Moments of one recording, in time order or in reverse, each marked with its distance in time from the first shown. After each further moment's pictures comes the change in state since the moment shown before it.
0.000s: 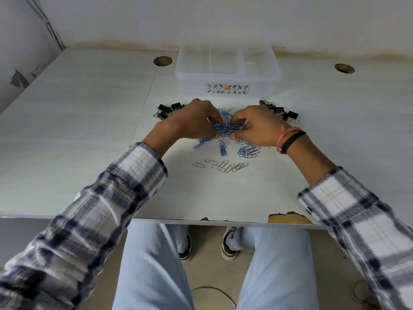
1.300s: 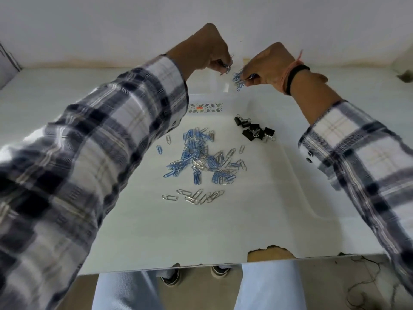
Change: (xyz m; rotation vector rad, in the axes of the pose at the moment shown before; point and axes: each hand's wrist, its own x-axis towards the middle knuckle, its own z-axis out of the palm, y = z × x) left_hand 0.188 0.070 -0.084 -0.626 0.158 -0.210; right_hand 0.087 0.072 -0.122 0.788 0.321 0.370
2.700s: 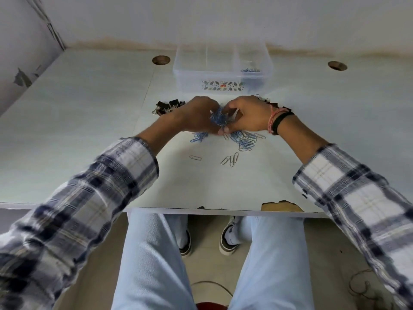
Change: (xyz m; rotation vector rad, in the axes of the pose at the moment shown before) left_hand -0.175 -0.120 -0.003 0.682 -0.224 0.122; right_hand -0.112 0.049 0.088 -0.862 -0.472 -0.341
